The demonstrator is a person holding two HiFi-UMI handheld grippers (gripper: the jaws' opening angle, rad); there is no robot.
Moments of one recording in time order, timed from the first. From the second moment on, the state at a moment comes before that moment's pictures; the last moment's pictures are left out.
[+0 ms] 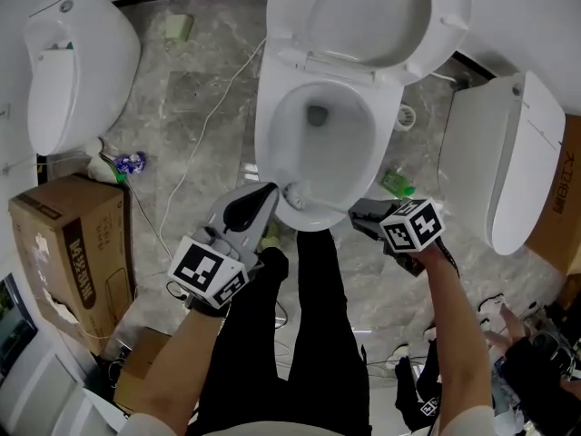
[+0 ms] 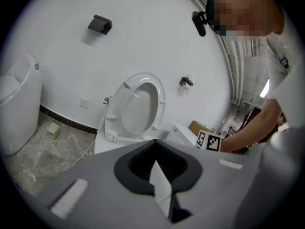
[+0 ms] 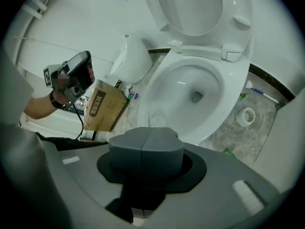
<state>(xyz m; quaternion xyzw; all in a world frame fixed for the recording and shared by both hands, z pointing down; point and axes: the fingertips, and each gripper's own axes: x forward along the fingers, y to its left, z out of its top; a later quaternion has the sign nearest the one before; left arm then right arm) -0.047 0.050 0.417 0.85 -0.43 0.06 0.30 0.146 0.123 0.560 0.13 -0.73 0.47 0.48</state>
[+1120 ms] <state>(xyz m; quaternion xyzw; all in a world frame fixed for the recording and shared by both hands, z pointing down) -0.015 0.053 0.432 0.83 -0.45 0.05 0.32 0.150 0.039 0.536 -0.15 -0.64 0.11 0.74</state>
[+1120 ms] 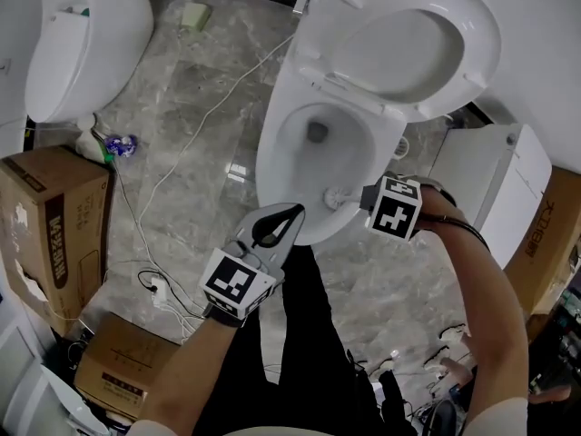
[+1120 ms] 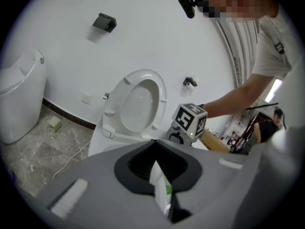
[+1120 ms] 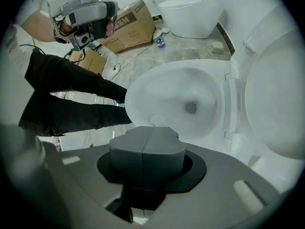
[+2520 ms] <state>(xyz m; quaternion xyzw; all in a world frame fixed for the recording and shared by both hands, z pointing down) 0.000 0.034 0.462 0.85 -0.41 0.08 0.33 0.169 -0.009 0.559 0.13 -0.69 -0.03 0.71</state>
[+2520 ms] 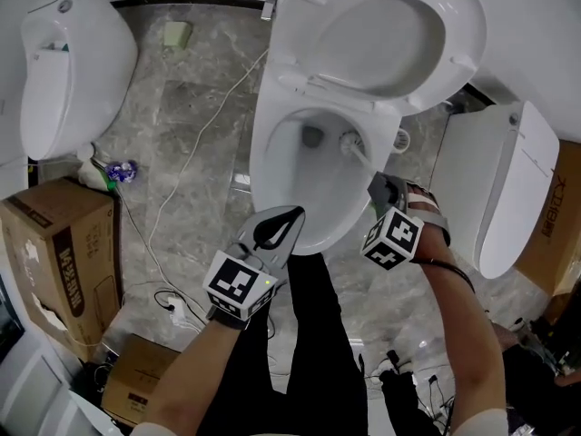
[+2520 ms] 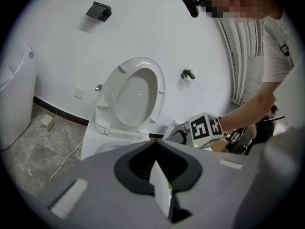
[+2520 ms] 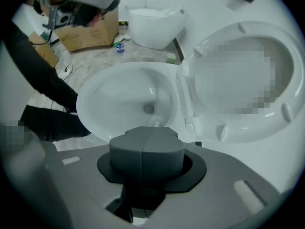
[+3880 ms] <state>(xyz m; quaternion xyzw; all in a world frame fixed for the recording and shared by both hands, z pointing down) -0.010 0.037 0.468 0.86 -0.40 0.10 0.31 0.080 -0.021 0.591 0.38 -0.78 0.31 0.40</state>
